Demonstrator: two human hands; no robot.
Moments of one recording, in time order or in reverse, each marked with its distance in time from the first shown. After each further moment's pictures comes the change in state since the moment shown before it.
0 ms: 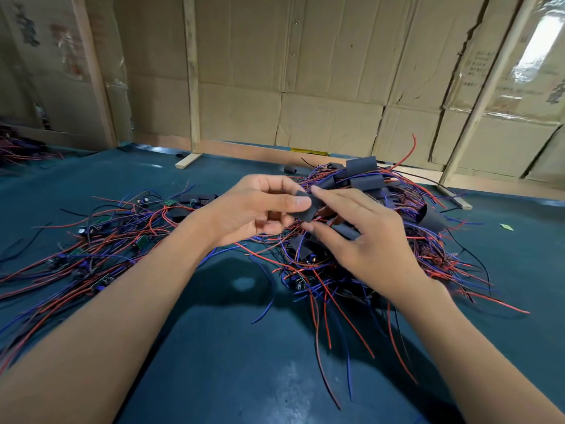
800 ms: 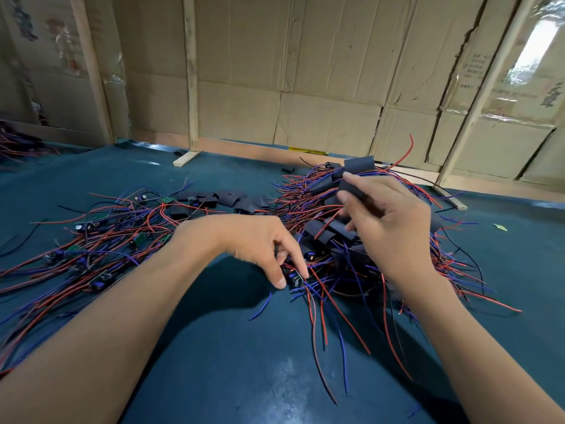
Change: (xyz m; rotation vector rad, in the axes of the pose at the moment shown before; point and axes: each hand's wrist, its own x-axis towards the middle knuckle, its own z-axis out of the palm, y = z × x) left_hand -0.003 -0.006 0.003 1.004 -0.403 -0.231; right_hand 0.006 0.006 -0.015 0.127 0.185 0.290
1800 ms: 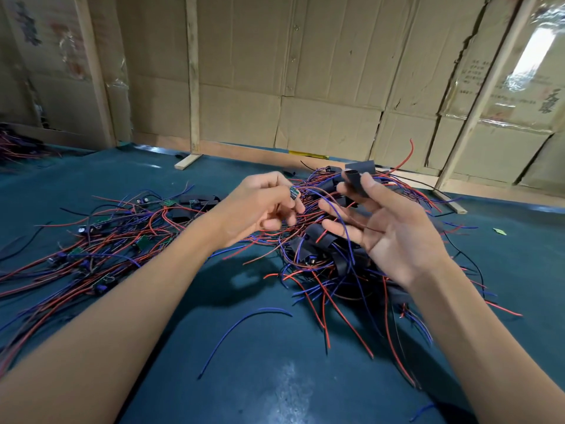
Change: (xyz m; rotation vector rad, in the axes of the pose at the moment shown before) left_hand 0.005 0.006 -0.006 -0.910 0.583 0.188; right_hand 0.012 -0.014 -0.013 1.090 -0.268 0.793
